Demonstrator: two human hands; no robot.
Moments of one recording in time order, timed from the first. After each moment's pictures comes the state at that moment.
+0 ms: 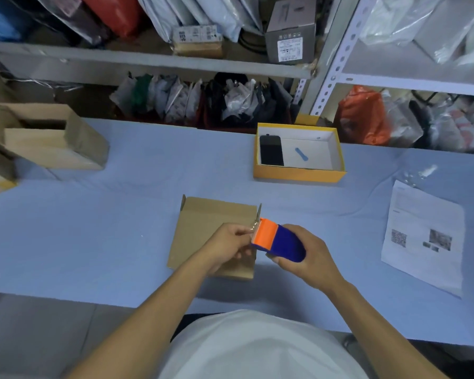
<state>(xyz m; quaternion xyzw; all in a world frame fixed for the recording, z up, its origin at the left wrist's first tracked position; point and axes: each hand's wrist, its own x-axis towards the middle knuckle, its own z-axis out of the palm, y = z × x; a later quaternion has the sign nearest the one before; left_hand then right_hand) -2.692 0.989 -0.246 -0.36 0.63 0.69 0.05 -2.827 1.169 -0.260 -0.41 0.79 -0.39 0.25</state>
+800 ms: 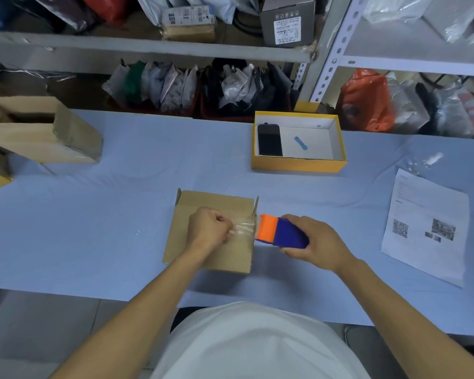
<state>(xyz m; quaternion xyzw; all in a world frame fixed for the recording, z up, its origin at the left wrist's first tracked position) -2.692 0.970 -0.254 -0.52 0.70 0.50 -0.03 -2.871 1.172 -0.264 -0.50 0.80 -0.23 0.25</state>
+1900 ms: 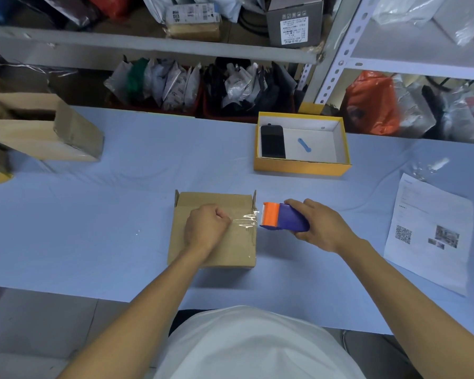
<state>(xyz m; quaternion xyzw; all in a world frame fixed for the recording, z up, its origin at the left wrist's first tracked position) -2.702 0.955 -0.263 -0.54 0.76 0.37 -0.02 -2.911 1.138 -0.262 -0.54 0.81 -0.08 0.21</state>
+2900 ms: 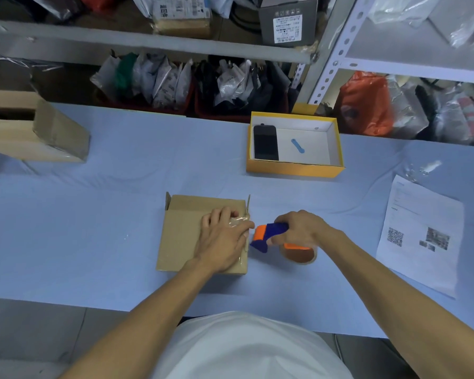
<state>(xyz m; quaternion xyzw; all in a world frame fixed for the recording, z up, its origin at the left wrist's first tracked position) -2.712 0.984 -0.298 -0.26 0.95 0.17 -0.05 -2.915 1.104 -0.275 -0.41 0.81 0.01 0.42</state>
